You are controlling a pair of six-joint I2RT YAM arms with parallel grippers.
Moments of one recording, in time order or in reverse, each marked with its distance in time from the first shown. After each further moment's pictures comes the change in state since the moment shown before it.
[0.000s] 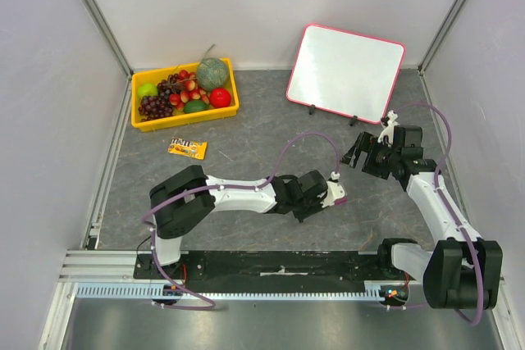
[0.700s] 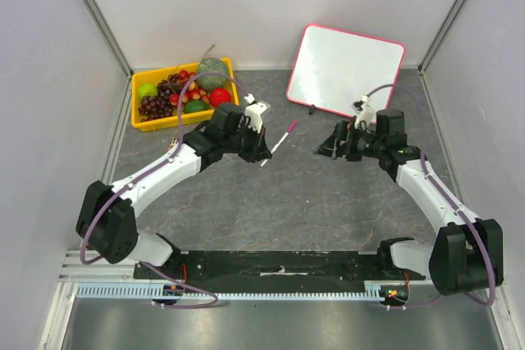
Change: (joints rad) left arm 0.542 -0.438 -0.096 -0.085 0.314 -0.208; right arm 0.111 0.100 0.087 0.170 -0.246 0.005
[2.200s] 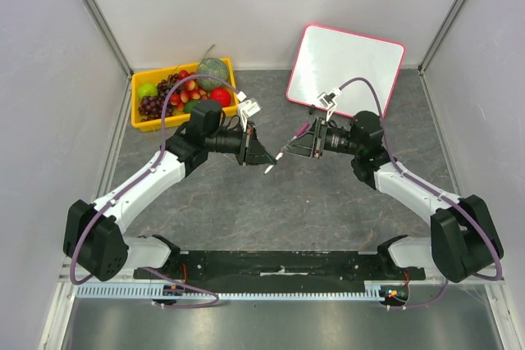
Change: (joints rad) left arm 0.113 -0.158 -0.064 0.123 0.560 -0.148; right arm 0.329 0.100 -0.058 0.822 -0.253 0.488
